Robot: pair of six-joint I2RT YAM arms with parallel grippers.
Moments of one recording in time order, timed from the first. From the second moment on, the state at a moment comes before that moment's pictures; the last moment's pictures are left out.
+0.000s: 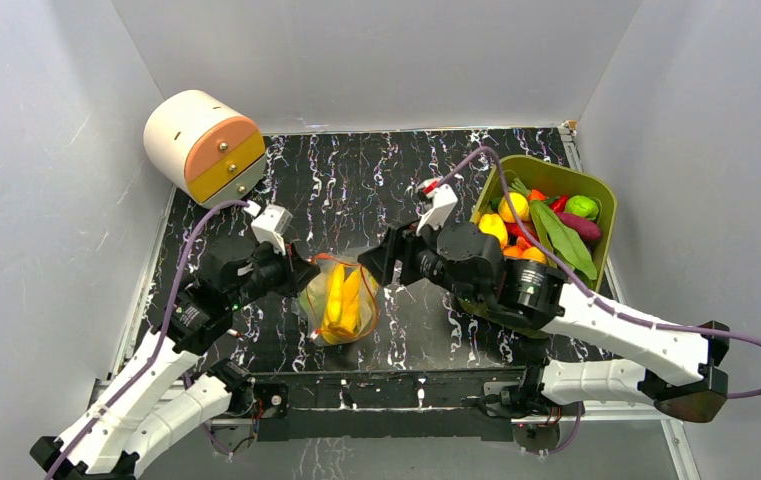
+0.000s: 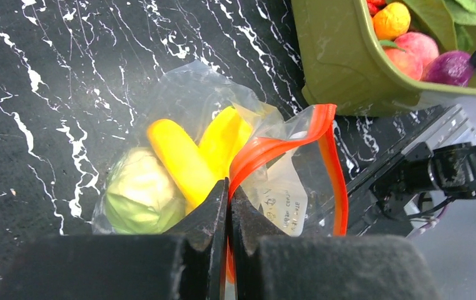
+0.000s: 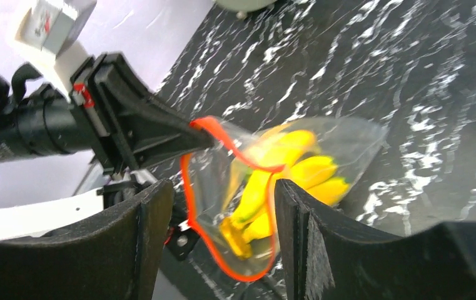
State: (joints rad) left arm -0.60 0.69 0.80 -0.56 0.13 -0.38; right arm 1.14 1.06 1.14 -0.34 0.28 0.62
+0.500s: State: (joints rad) left arm -0.60 0.51 0.69 -0.57 0.19 -0.29; right arm 0.94 1.19 1.28 -0.73 0.58 0.52
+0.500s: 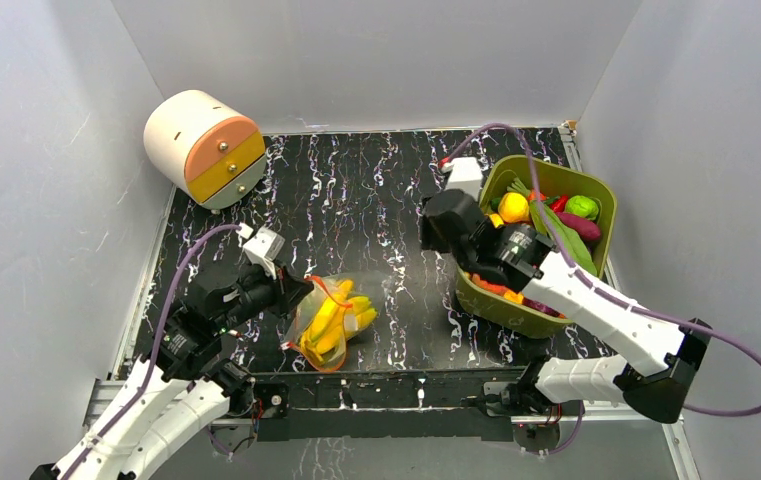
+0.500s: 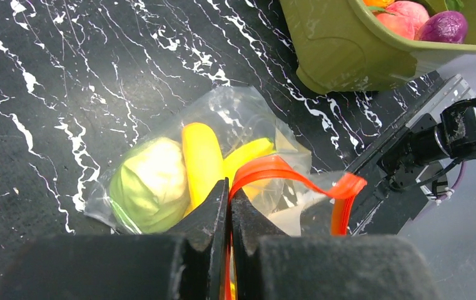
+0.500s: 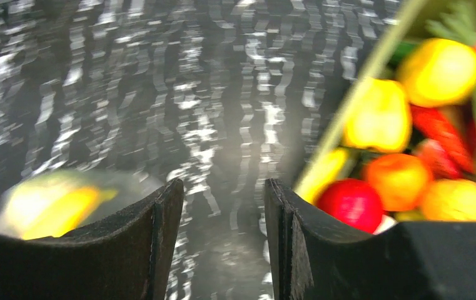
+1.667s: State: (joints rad) left arm -0.60 0.49 0.69 -0.58 0.13 -0.28; right arm 0.61 1.04 1.01 -1.11 0.58 1.09
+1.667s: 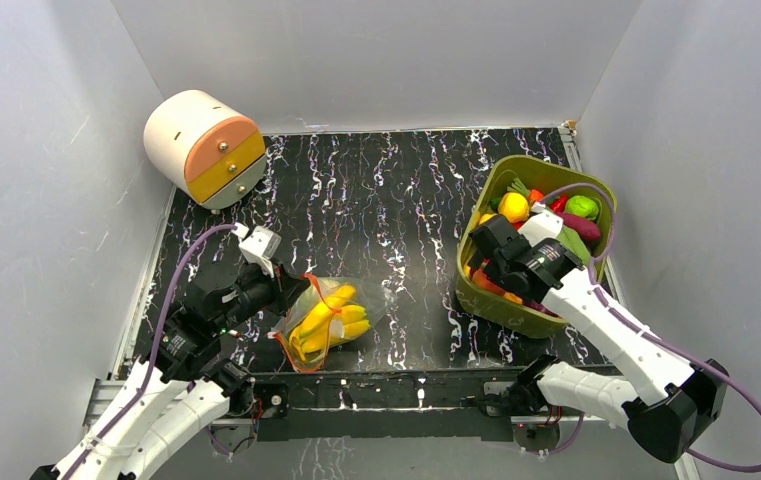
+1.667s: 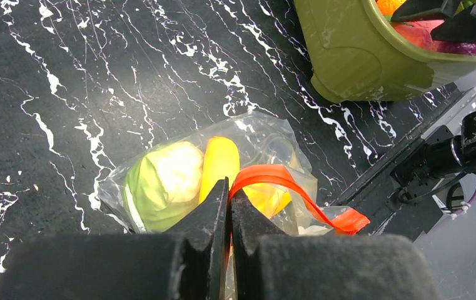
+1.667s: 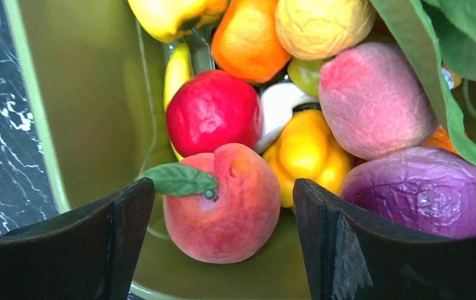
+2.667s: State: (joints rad) left arm -0.60 0.51 0.69 -0.58 0.13 -0.28; right arm 0.61 0.93 0.92 -0.99 0.56 1.08
